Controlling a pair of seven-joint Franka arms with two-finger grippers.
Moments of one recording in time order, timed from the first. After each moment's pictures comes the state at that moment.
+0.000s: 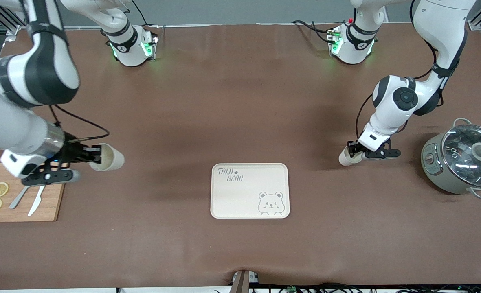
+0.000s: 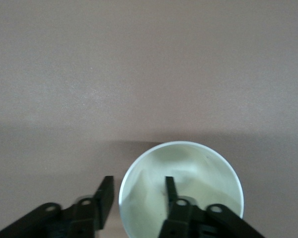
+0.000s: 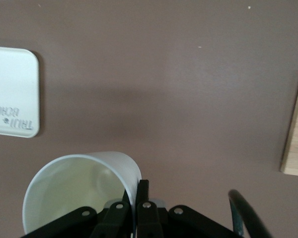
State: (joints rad) left arm 0.20 0.29 -0.31 -2.39 0.25 2.82 -0.38; right arm 0.13 0.33 -0.06 -1.47 0.11 1.73 -0.08
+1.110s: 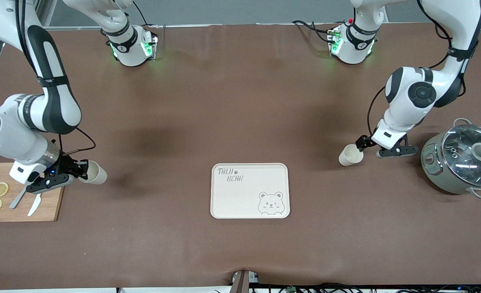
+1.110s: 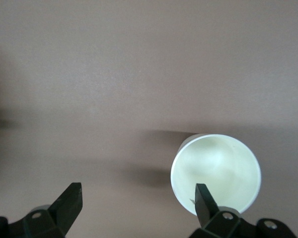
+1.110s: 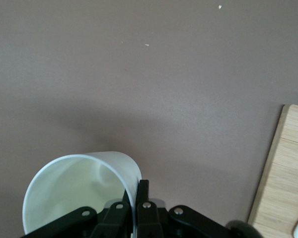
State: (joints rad) left arm 0.20 0.15 -0.28 -2.31 0.16 2.52 -0.29; right arm -0.01 0.36 -0.05 -1.93 0.12 2.39 -0.44
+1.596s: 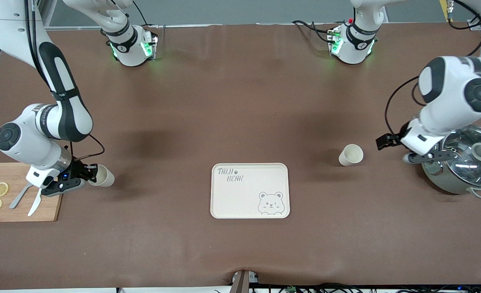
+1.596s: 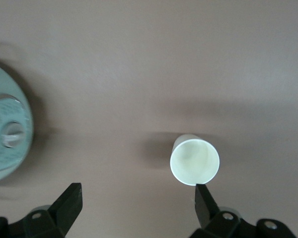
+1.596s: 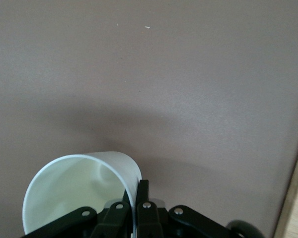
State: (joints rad) left arm 0.19 0.12 -0.25 -1.96 0.04 2.08 -0.14; right arm -0.01 0.44 -0.05 -1.94 0.15 2.46 -0.46
